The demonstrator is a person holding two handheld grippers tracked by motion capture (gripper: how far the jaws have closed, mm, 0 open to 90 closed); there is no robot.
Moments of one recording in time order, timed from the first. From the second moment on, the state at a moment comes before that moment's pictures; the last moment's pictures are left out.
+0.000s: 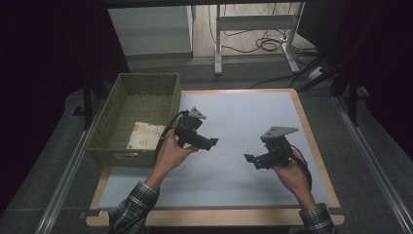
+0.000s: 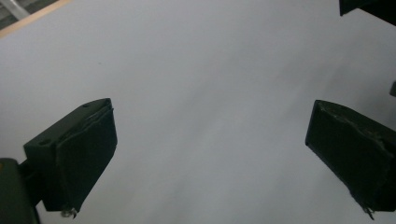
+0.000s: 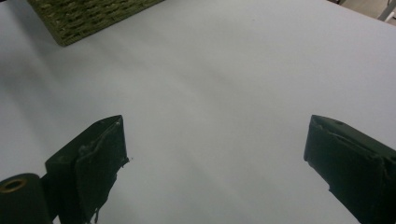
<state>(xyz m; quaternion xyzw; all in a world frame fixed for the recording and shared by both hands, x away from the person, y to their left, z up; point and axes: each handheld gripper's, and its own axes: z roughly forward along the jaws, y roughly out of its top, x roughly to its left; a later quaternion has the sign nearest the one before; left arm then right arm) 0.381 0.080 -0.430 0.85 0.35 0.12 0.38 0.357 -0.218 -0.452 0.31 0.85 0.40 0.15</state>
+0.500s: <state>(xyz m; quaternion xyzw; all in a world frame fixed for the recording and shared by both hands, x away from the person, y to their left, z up) 0.346 0.064 -0.473 0.85 0.33 0.12 0.39 0.340 -0.254 -0.475 0.32 0.85 0.38 0.16</state>
